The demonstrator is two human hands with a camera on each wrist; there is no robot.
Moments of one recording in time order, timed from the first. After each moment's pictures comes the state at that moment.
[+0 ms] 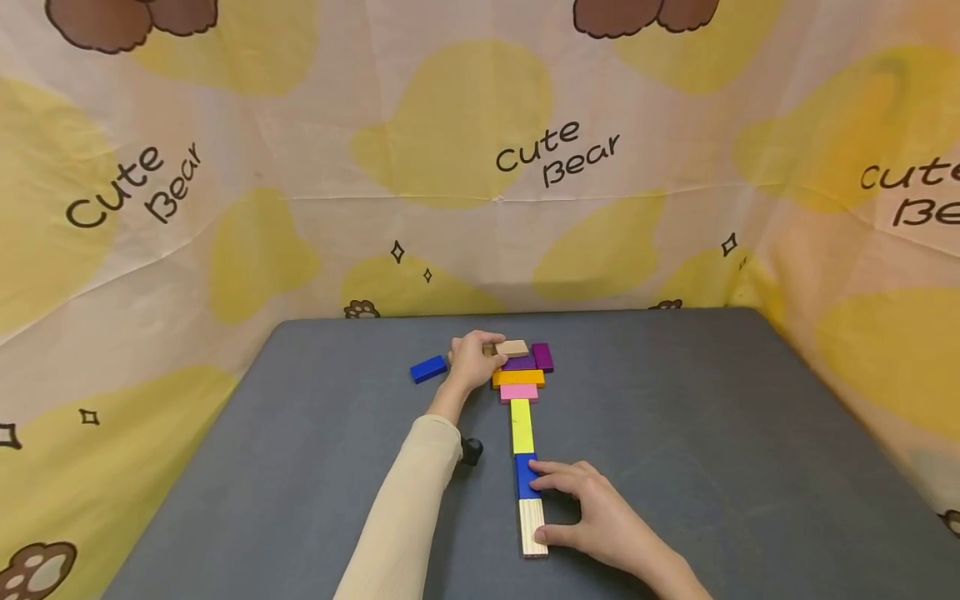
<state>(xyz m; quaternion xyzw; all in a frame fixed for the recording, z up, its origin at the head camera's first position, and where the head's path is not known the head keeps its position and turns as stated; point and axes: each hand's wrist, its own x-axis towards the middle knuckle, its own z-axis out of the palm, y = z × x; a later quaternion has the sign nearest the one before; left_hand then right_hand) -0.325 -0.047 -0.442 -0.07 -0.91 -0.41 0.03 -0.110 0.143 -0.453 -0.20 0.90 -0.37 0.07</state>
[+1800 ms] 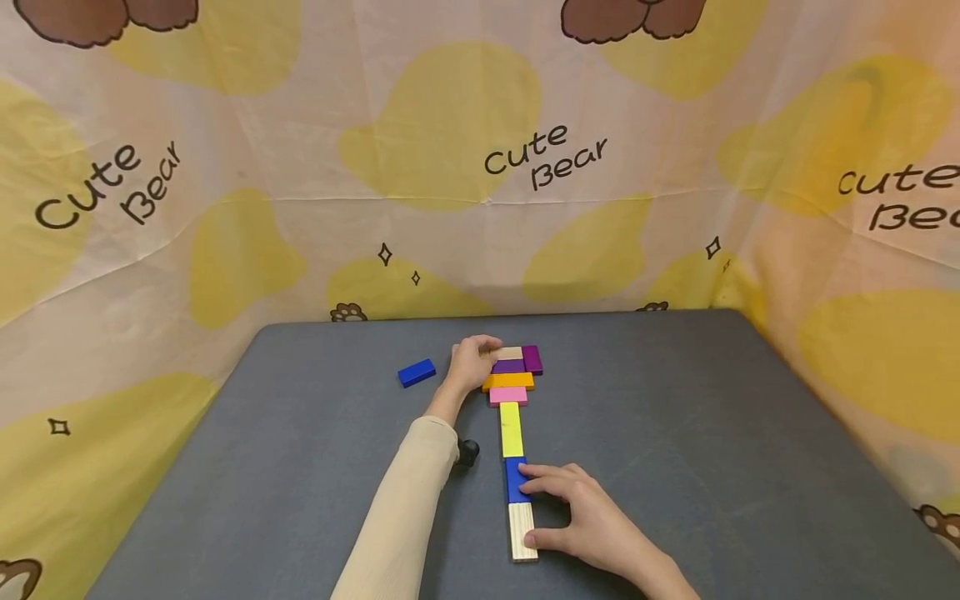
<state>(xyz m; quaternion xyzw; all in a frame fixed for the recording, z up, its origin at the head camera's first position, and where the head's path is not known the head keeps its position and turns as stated) -0.333 -0.037 -0.453 -0.09 -0.87 -0.48 0.00 -0.111 0.144 -0.455 -0.21 0.90 -0.37 0.07</state>
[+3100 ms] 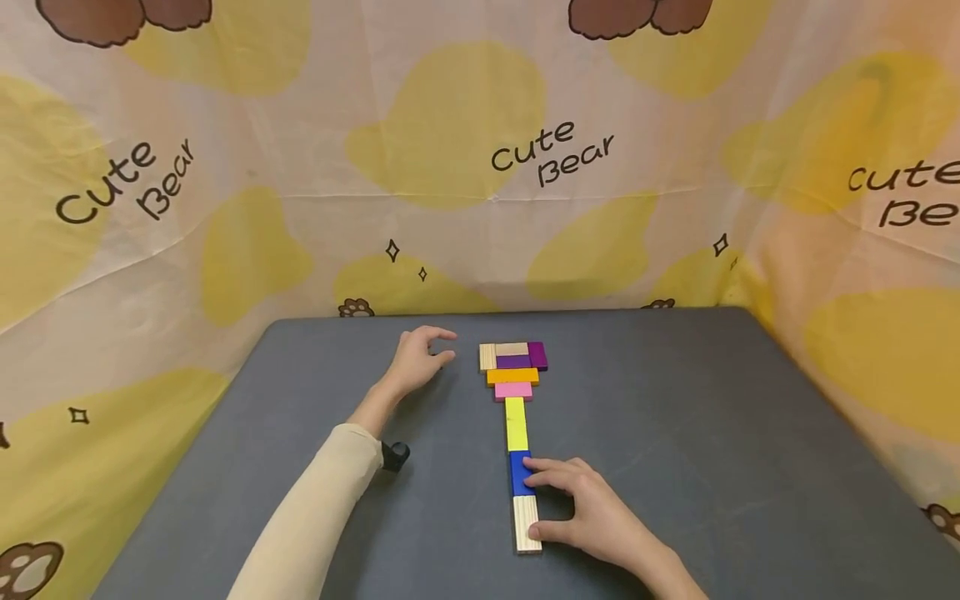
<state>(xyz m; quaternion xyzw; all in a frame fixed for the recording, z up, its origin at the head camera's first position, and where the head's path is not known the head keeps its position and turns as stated) -0.315 -0.135 -0.424 -0.19 -0.90 -0.38 0.05 -0.108 0.143 -0.457 -0.20 0.90 -0.37 0.05</state>
